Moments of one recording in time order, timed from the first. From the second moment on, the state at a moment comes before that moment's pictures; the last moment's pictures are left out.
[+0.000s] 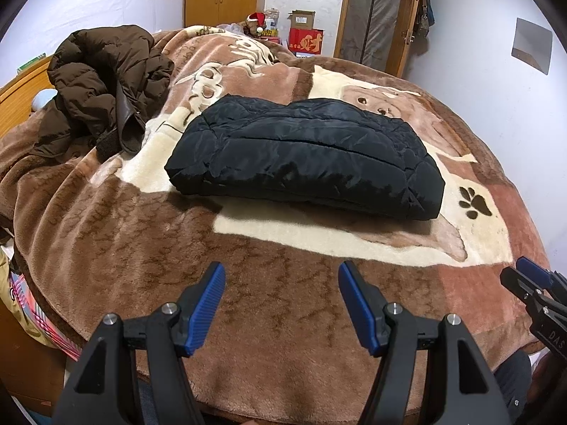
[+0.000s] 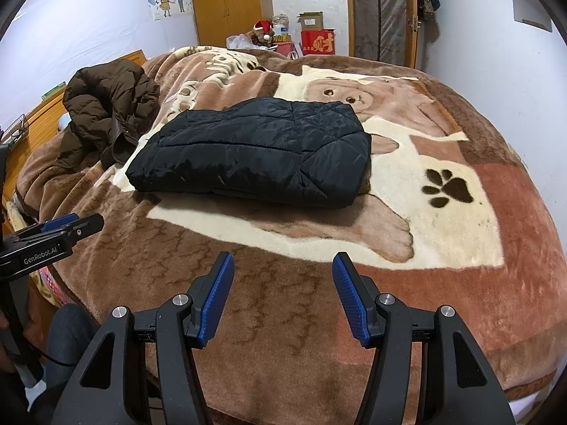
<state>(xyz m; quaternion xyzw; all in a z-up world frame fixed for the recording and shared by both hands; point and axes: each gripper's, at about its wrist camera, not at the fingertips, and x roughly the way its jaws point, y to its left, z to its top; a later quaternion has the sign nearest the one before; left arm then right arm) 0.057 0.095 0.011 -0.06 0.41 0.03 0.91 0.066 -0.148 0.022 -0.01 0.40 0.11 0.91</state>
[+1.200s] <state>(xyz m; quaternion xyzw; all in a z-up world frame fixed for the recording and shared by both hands) 0.053 0.087 0.015 -0.05 0.41 0.05 0.91 0.063 -0.147 0.023 -0.01 0.40 0.11 0.91</state>
